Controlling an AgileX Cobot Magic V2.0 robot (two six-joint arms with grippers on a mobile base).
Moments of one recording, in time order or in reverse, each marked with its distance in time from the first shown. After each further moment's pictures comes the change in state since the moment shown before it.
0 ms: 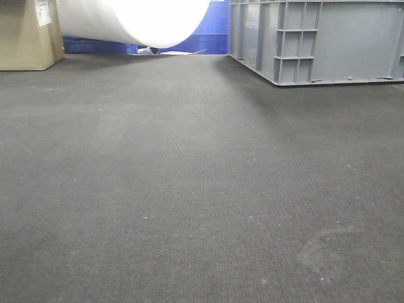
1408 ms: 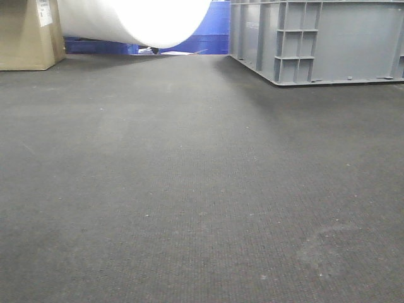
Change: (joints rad) left arm 0.000 0.000 0.000 0.000 0.000 0.000; right arm 0.000 -0.084 0.031 -0.084 -0.028 0.000
